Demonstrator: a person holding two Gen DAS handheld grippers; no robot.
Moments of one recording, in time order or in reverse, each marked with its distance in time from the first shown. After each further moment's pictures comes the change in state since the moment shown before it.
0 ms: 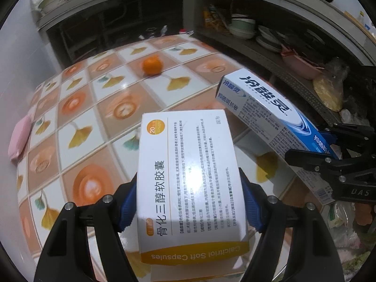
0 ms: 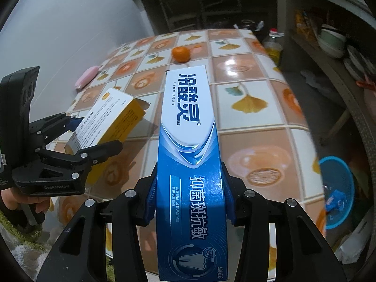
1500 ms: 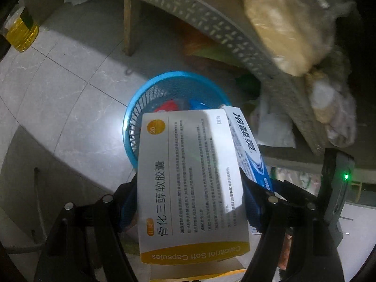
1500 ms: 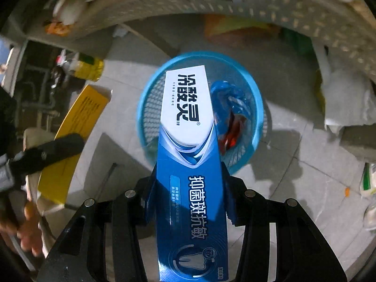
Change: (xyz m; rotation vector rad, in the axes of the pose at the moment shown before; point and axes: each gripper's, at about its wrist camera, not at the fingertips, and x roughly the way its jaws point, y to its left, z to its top) left arm 0.321 -0.390 0.189 0.303 0.635 -0.431; right arm 0.018 -0.404 -0.159 1.136 0.117 -0.173
